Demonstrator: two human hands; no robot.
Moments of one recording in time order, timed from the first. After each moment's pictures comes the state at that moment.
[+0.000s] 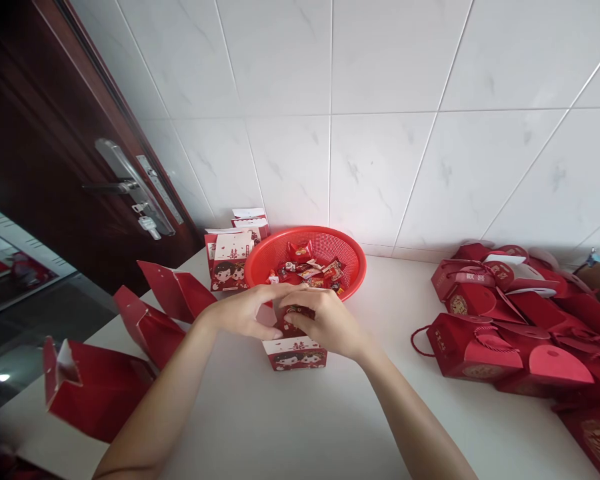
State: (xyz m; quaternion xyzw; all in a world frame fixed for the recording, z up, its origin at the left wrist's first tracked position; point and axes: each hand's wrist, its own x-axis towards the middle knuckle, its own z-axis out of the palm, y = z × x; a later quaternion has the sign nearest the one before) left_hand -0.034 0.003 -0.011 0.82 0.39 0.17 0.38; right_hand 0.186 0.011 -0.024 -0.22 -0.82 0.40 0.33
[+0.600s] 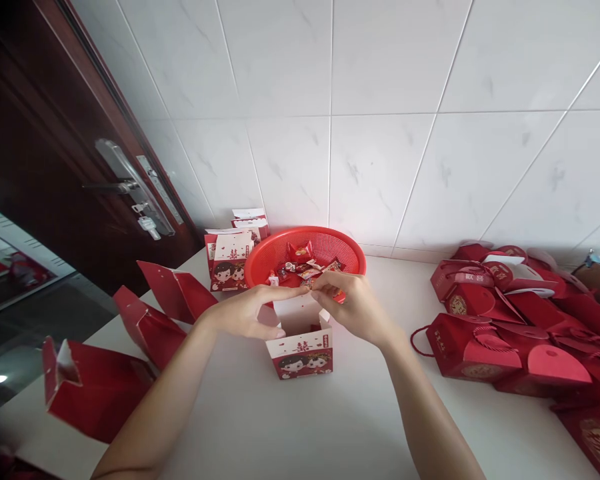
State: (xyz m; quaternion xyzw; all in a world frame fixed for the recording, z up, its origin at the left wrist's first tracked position) left_hand -0.034 0.001 -0.013 0.83 0.41 0.16 0.35; right_hand 0.221 0.020 -0.002 -0.32 -0.82 0.29 0.37
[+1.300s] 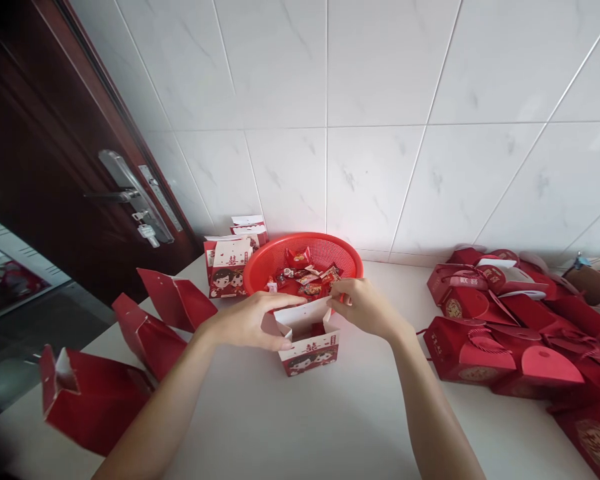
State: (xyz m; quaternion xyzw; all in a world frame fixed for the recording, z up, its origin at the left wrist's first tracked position) left_hand -0.021 -0.012 -0.002 0.81 0.48 0.15 0.32; right_hand 0.240 0.042 -0.014 -0.38 -0.86 0.24 0.25
